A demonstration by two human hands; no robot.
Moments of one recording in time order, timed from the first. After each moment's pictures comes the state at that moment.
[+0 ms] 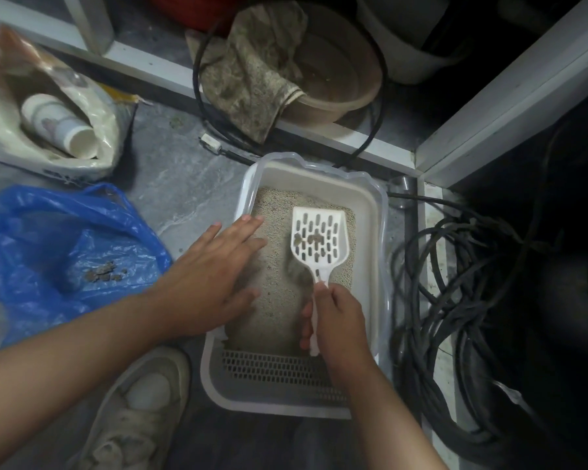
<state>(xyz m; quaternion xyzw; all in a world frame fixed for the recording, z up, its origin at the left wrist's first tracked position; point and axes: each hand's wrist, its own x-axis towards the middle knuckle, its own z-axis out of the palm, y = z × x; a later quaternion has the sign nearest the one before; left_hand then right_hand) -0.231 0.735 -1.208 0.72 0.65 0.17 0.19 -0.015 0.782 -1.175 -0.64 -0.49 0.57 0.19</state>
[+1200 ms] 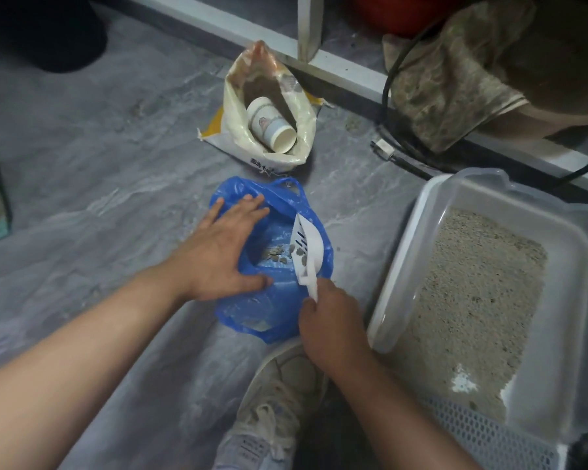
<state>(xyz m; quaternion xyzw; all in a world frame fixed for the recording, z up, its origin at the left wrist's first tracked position) -0.399 0.607 -1.212 0.56 0.80 0.09 0.19 -0.196 0.694 -1.202 -0.46 -0.78 0.42 -0.07</state>
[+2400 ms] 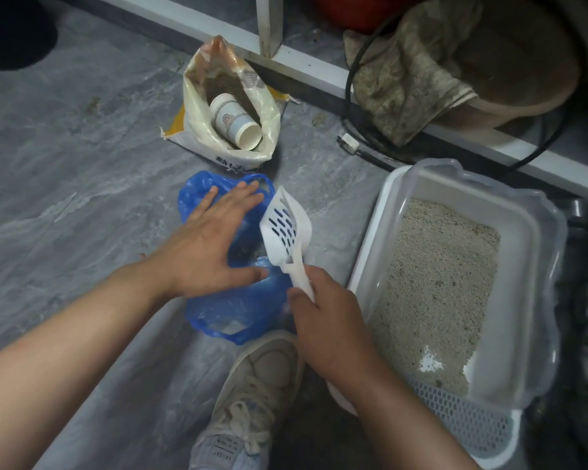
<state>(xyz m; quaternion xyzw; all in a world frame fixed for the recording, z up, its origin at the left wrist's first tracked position) -0.378 0.634 -1.194 0.59 0.76 0.17 0.21 -0.166 0.707 -1.162 -0.44 -0.74 0.52 0.03</state>
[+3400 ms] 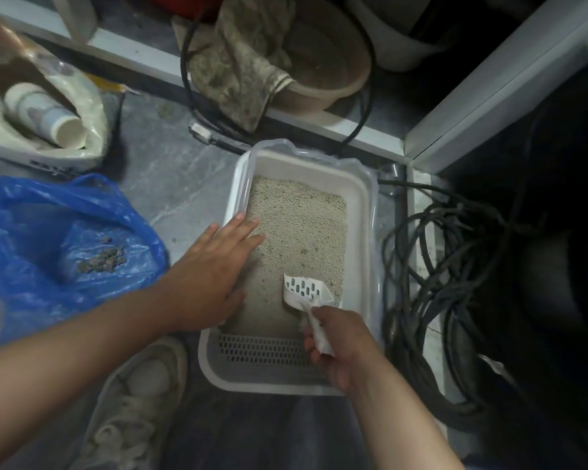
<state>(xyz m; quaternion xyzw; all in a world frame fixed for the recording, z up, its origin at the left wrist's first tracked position) -0.219 0.729 -1.217 0.73 0.64 0.14 0.21 0.002 0.766 -1.167 -0.72 -0.21 0.65 0.12</state>
